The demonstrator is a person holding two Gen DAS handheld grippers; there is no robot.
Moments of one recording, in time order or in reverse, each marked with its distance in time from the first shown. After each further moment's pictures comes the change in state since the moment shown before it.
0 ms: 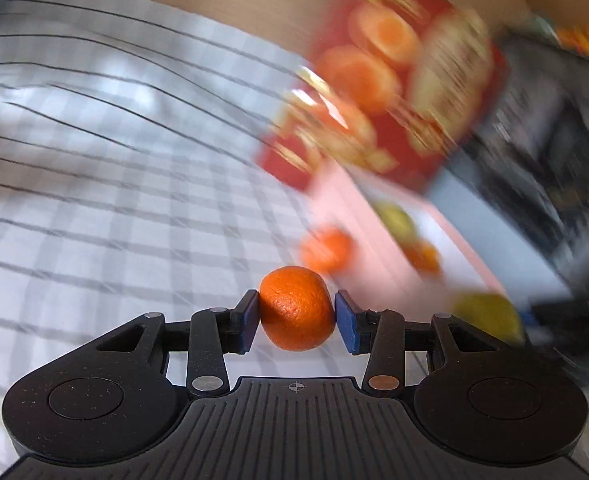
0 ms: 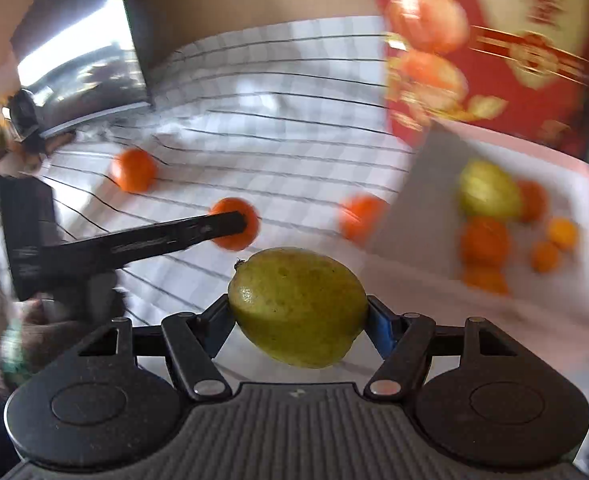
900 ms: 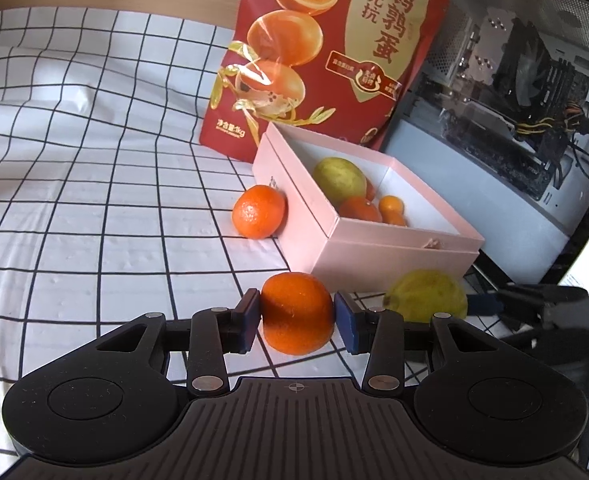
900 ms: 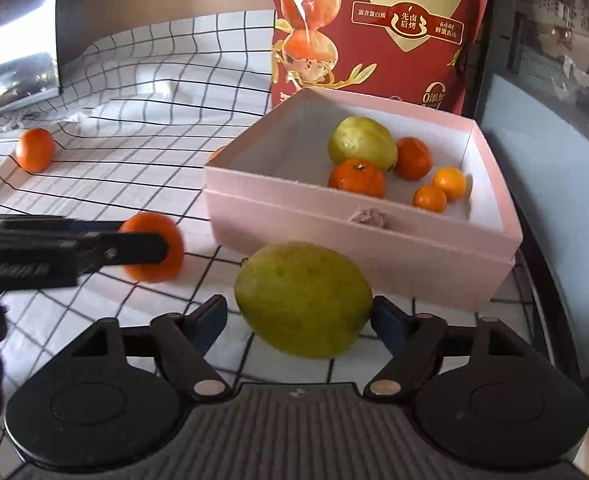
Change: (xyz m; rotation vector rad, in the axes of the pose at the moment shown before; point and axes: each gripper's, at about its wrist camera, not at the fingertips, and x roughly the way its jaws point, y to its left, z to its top) left arm 0.017 -0.044 -0.018 0.120 0.009 0.010; right arm 0.011 -0.033 -0.068 0.009 -0.109 -0.253
